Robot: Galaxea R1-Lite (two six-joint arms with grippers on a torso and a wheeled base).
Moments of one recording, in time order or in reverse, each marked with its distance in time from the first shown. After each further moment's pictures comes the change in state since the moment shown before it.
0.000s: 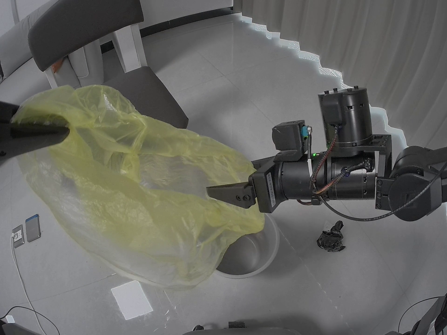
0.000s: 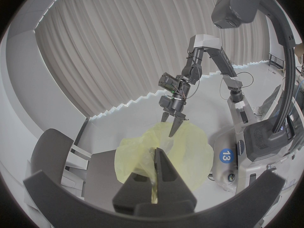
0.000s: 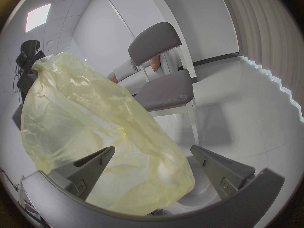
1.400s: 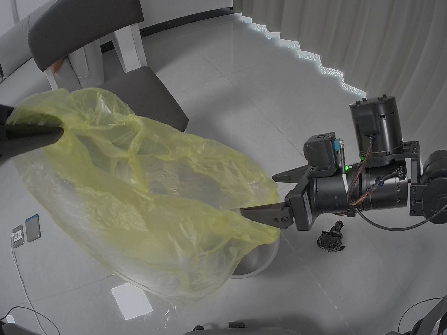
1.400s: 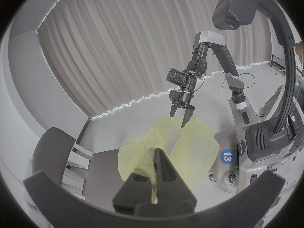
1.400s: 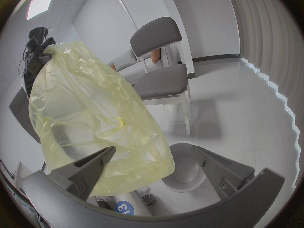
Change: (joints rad) left arm 0.010 -0.026 0.028 -0.022 0.001 -0.003; right arm -0.035 -0.133 0.121 0.111 -0.008 -0.110
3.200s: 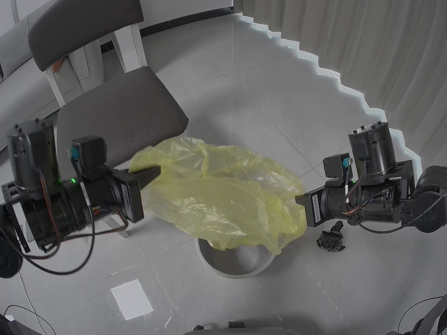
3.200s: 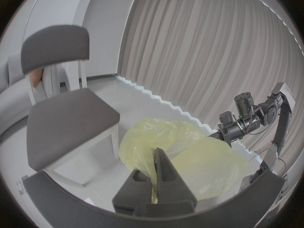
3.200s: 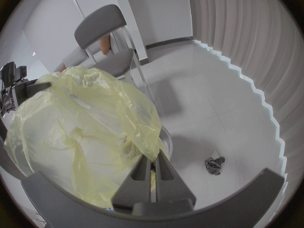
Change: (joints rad) left arm 0.218 0.248 0.816 -1.234 -0.070 -0.828; right arm -0.079 0.023 0.119 -0.021 -0.344 0.191
